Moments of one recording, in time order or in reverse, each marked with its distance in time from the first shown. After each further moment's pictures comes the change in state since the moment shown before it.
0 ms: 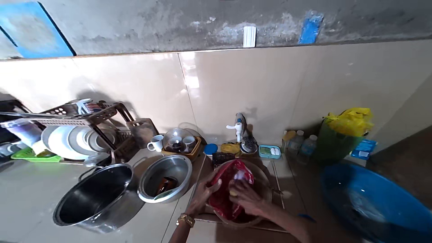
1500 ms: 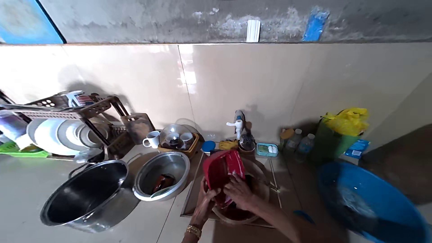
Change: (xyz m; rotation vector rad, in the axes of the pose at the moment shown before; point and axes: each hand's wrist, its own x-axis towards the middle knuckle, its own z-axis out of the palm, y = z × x) left_hand -0.011 -0.041 0.036 -0.568 0.251 -0.077; right_hand 0.032 -0.020 -0.015 0.011 -0.160 0.155
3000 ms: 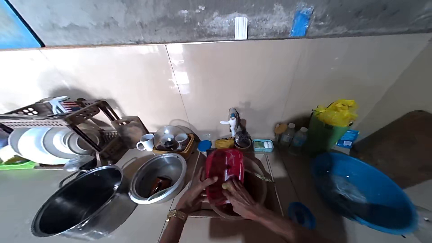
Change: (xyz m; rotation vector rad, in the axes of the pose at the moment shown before) left_hand 0.011 0.070 -0.008 0.400 -0.173 -0.277; right_hand -0.025 -0.020 0.029 0.102 0.468 0.019
